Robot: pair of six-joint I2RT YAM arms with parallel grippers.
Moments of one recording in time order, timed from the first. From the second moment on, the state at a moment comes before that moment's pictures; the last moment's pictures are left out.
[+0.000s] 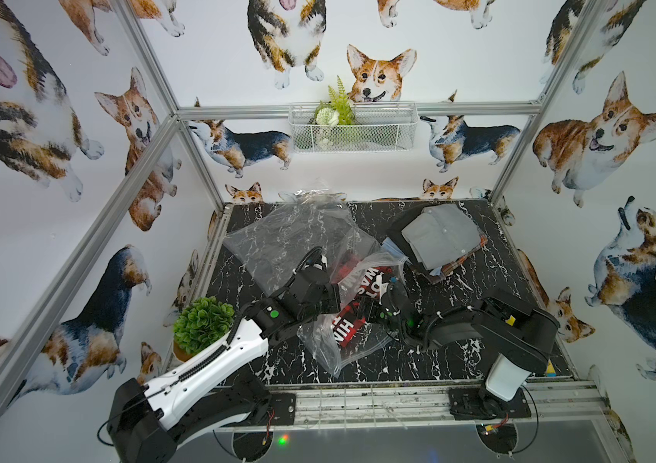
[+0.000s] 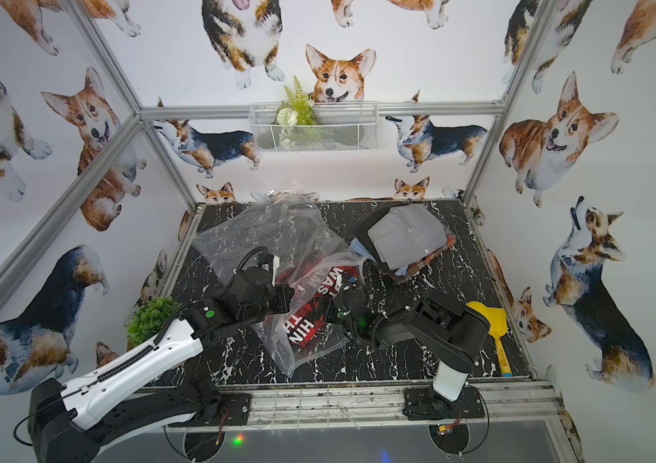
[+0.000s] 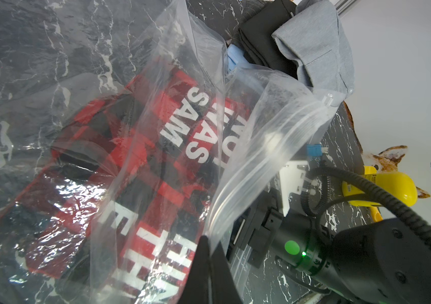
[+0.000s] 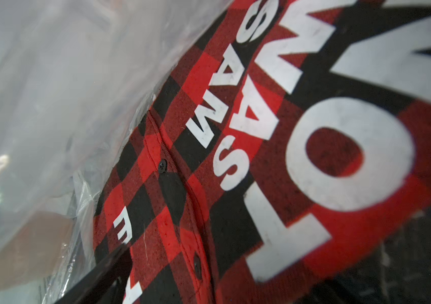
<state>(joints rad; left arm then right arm) -0.80 1.03 0.82 -0.49 -0.10 -0.74 0.96 1.75 0.57 0.64 0.10 0.95</state>
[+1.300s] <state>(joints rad) -0.81 1.04 0.82 -0.47 -0.10 -0.75 0.91 1.96 0.72 0.74 0.02 1.06</state>
